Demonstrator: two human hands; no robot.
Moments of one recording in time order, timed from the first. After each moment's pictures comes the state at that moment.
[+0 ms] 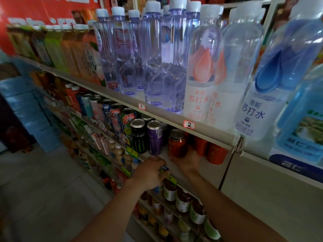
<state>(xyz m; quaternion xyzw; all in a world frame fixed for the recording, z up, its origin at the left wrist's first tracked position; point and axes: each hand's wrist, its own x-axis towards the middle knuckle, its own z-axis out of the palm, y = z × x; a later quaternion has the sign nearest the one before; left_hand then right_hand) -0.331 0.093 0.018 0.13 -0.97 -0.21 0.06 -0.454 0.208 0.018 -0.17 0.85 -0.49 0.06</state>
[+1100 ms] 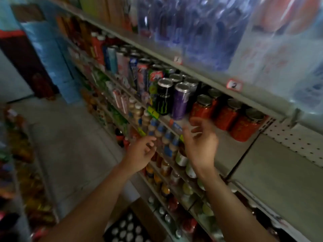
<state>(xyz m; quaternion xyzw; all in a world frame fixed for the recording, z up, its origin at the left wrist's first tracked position) -0.225 0.084 -0.040 0.26 -0.87 -0.37 0.20 -0.355 0.238 0.052 -0.32 0.77 -0.55 -0.10</state>
